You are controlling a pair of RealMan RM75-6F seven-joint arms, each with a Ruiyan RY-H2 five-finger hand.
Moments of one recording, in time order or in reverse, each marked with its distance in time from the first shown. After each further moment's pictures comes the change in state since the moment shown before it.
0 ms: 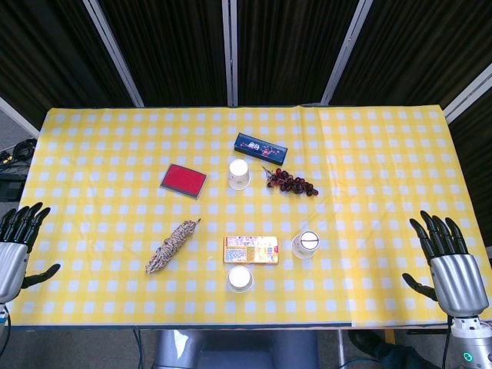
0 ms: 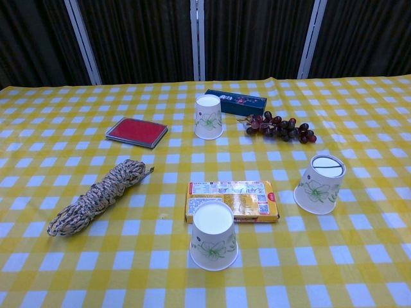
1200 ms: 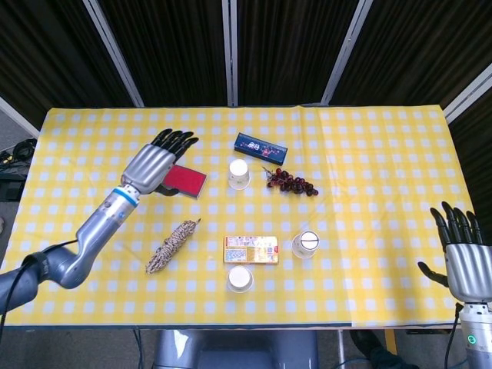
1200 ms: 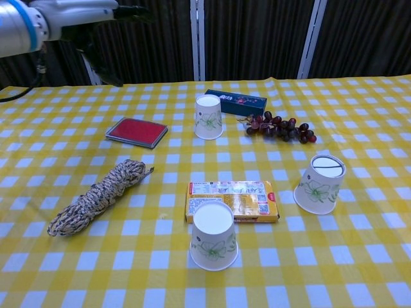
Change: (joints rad) left arm -0.774 -0.296 -0.319 0.334 -0.276 -0.784 0.002; right arm 0.022 -0.039 0.066 0.080 0.176 -0.065 -0.025
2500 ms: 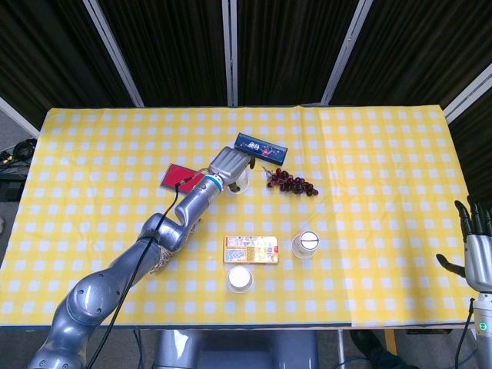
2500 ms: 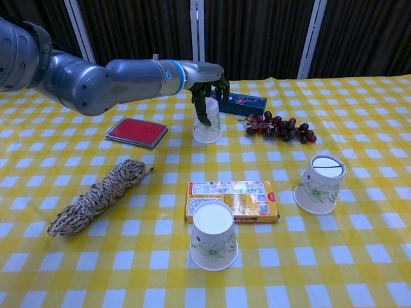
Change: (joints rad) left arm -0.495 -0.631 0.038 0.957 -0.012 -0.352 -0.224; right arm 0.018 -0.015 0.047 0.083 0.128 -0.056 0.022
